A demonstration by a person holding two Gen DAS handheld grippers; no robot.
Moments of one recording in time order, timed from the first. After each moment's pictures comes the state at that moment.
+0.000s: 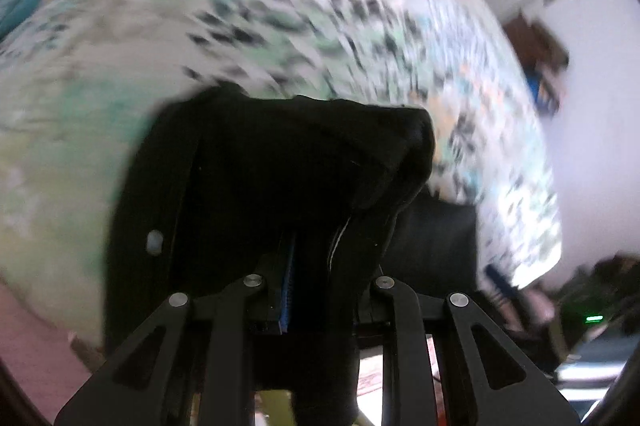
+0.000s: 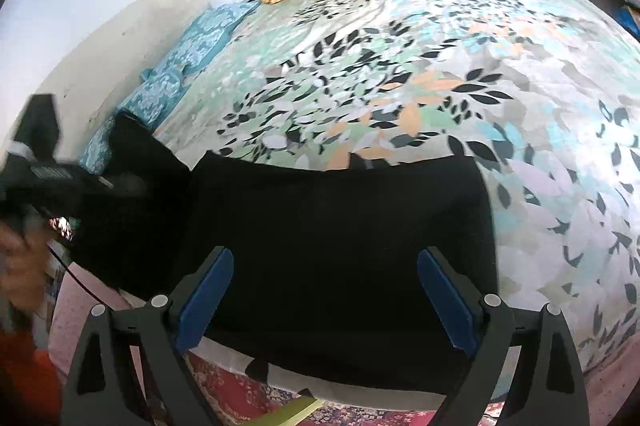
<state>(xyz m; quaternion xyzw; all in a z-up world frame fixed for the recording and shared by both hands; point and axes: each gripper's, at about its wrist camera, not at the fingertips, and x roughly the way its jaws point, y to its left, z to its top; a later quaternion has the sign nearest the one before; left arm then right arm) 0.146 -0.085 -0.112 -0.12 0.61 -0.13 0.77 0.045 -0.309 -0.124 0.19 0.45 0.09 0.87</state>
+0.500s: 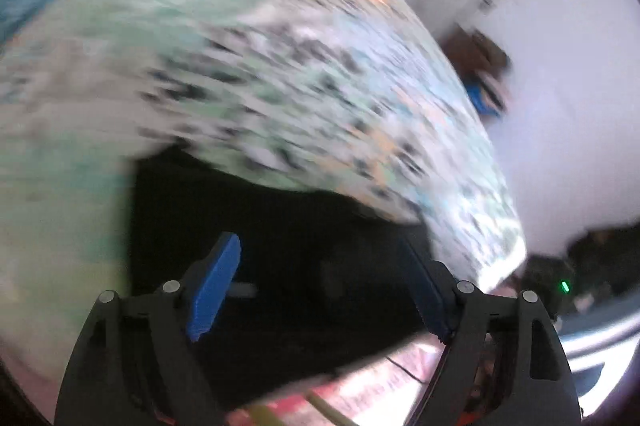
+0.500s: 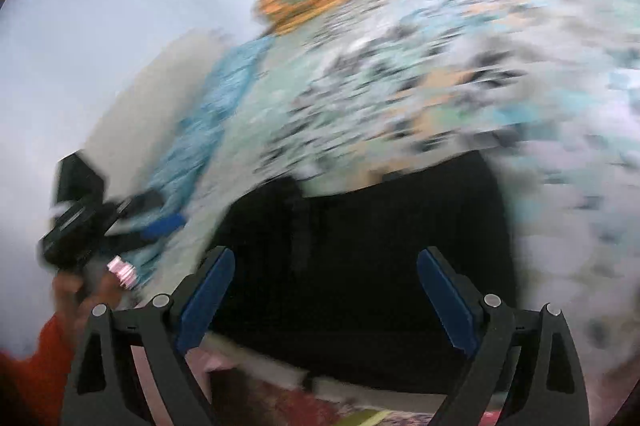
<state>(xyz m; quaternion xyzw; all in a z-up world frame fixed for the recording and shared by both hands) 0.151 -0.022 -0.068 -0.16 0.52 -0.20 0.82 0.050 -0.305 -0.126 0.30 0.42 0.23 0.83</state>
